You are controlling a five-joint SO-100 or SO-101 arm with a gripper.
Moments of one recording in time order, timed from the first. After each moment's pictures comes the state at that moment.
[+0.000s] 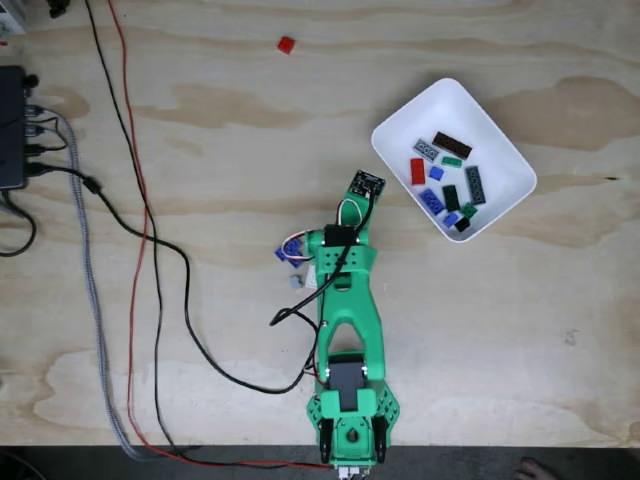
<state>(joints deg) -5.3 104.4 127.8 63.1 -61.7</state>
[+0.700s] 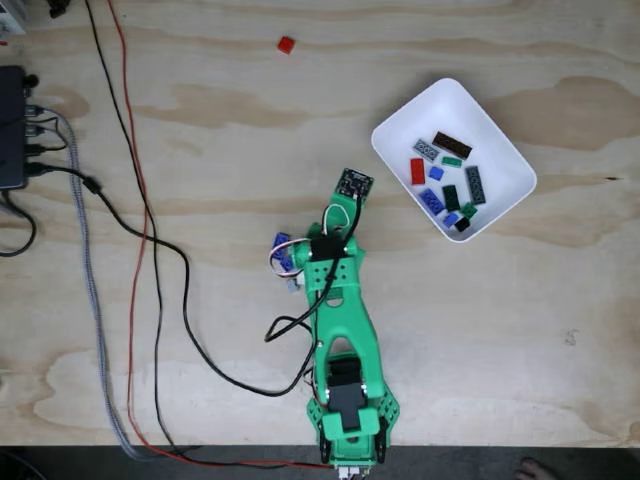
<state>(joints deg) -11.6 113.5 127.7 64.5 -58.1</state>
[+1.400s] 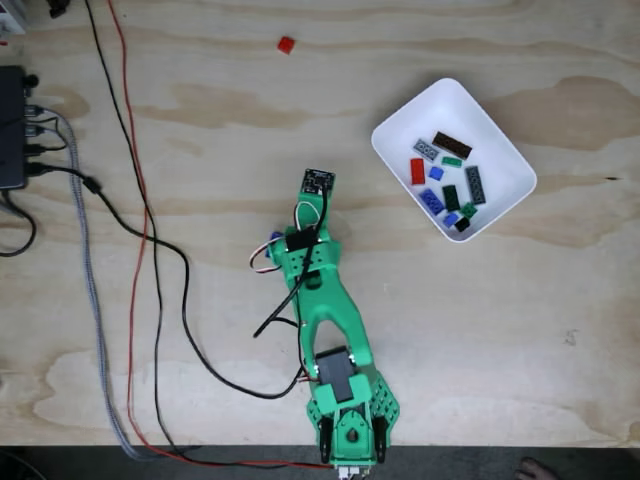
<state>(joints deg) -18.2 100.0 128.0 55.1 -61.3</state>
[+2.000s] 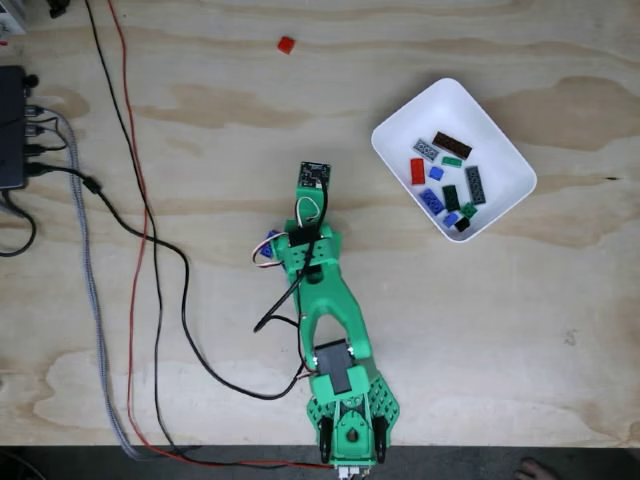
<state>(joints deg) -16.4 97.8 127.7 48.5 -64.9</state>
